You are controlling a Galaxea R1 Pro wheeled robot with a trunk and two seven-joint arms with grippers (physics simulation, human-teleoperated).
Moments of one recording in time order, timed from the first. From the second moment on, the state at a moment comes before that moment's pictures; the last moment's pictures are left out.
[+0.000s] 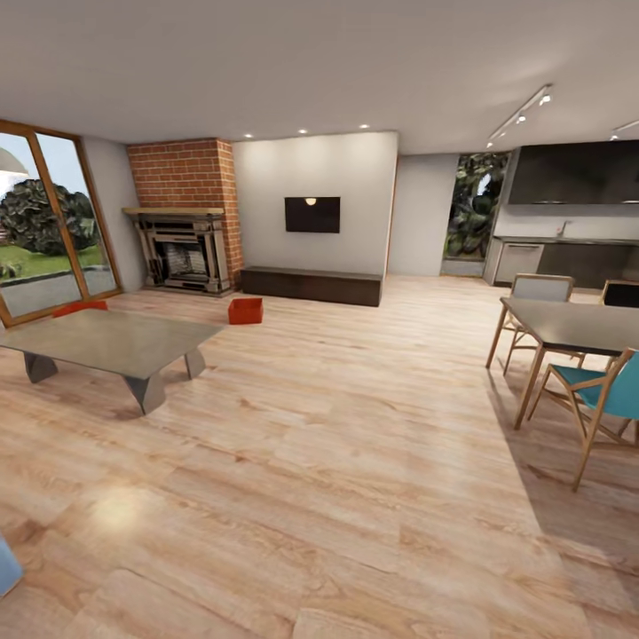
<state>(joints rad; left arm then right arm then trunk) 0.00 -0.02 0.01 -0.09 0.27 -0.04 0.00 -0.17 -0.07 0.50 0.03 -0.27 -0.14 0.14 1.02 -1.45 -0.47</state>
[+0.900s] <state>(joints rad) 0.00 -0.02 0.01 -0.09 0.27 -0.04 0.00 -0.17 -0.06 0.50 0.03 -0.27 -0.14 0.11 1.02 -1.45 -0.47</state>
